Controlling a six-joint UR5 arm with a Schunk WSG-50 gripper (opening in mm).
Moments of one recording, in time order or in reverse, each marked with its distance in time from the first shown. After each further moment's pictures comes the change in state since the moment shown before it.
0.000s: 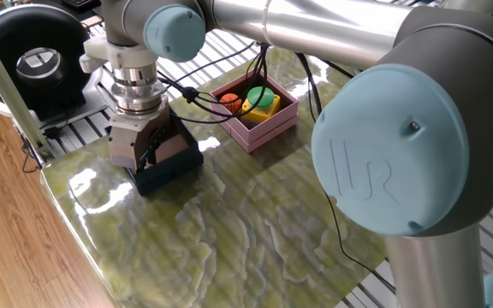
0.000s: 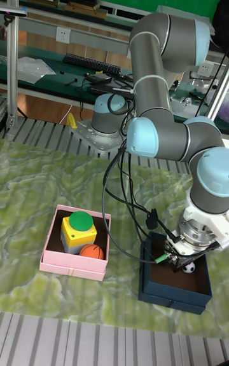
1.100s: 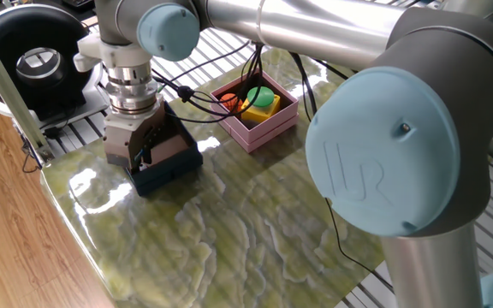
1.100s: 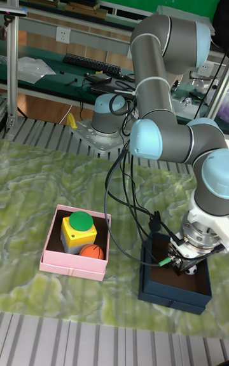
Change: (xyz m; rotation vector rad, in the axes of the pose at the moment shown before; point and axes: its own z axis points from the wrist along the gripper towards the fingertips) arm -0.010 0.001 0.001 0.006 -0.012 -0.018
